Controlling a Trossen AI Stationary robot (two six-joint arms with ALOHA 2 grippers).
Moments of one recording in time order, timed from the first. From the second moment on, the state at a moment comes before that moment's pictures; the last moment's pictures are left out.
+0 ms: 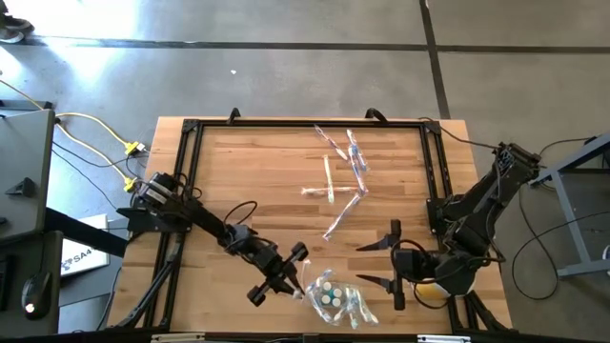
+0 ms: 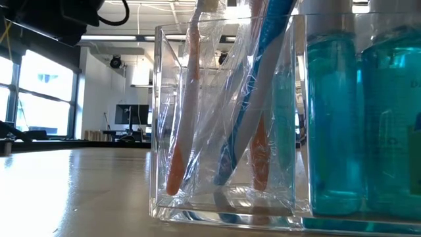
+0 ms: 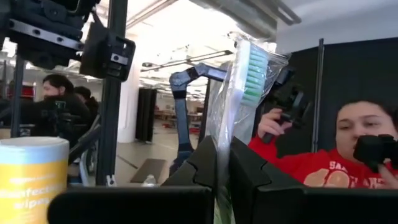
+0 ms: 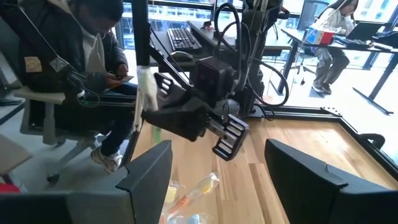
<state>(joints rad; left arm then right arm) -0.46 1.89 0.87 1.50 0.25 -0.19 0.86 1.33 1.19 -0.17 0.86 0.21</state>
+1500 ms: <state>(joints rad) -0.35 1.94 1.02 1.48 0.62 -0.32 0.84 1.33 1.19 -0.21 0.83 0.21</state>
